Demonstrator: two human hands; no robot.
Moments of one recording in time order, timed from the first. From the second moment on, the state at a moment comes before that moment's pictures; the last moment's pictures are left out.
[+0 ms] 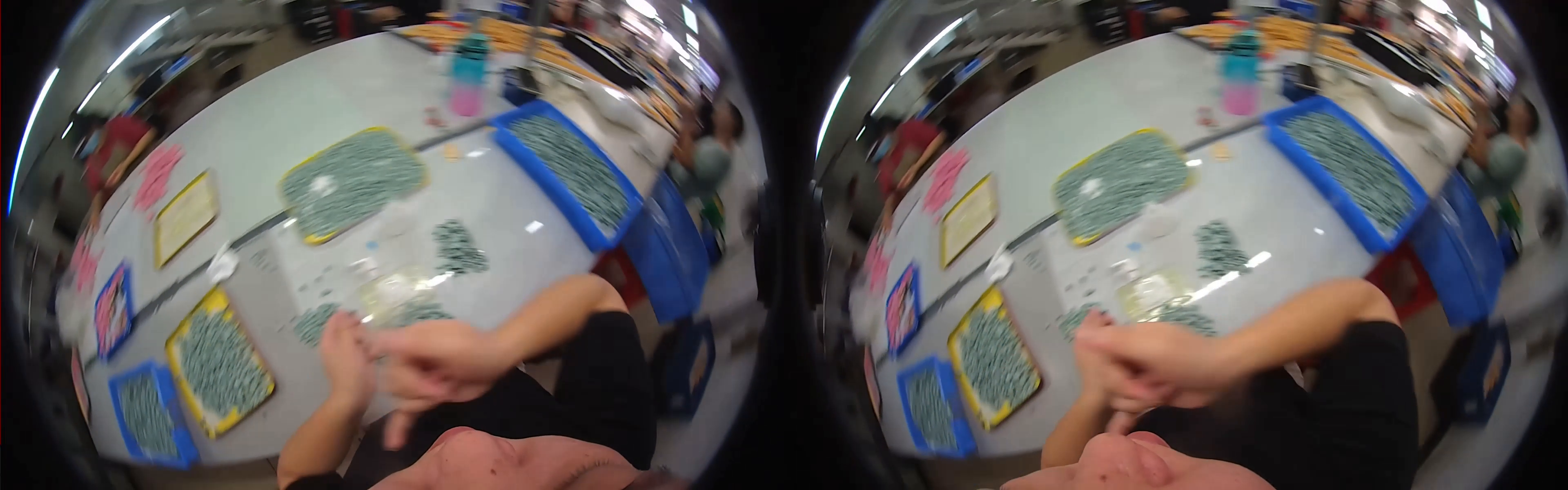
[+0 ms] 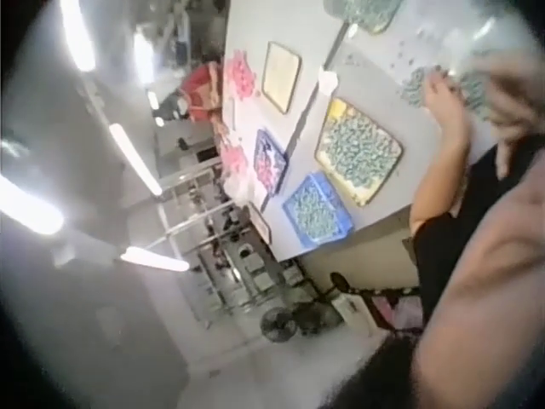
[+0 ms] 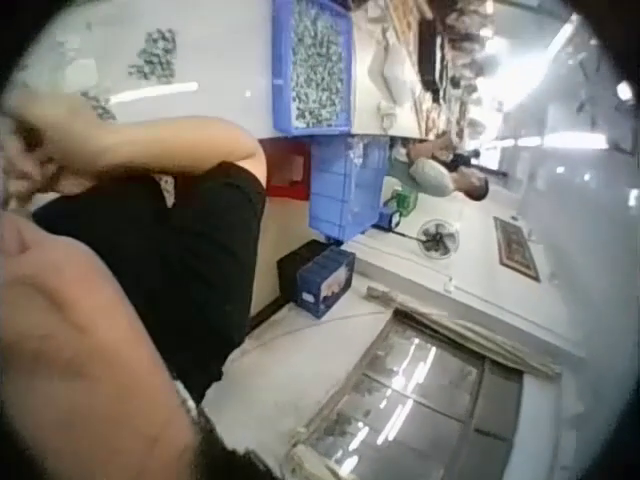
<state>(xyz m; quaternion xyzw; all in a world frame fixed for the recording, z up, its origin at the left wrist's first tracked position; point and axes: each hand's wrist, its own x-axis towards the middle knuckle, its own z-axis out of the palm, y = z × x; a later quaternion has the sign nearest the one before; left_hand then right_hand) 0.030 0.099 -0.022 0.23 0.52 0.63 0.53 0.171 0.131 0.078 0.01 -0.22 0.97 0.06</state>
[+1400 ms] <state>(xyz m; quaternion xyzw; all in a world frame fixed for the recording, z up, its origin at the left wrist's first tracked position) -0.004 0.088 0.002 0.14 0.42 0.61 0.66 0.166 0.117 0.105 0.23 -0.16 0.96 0.08</state>
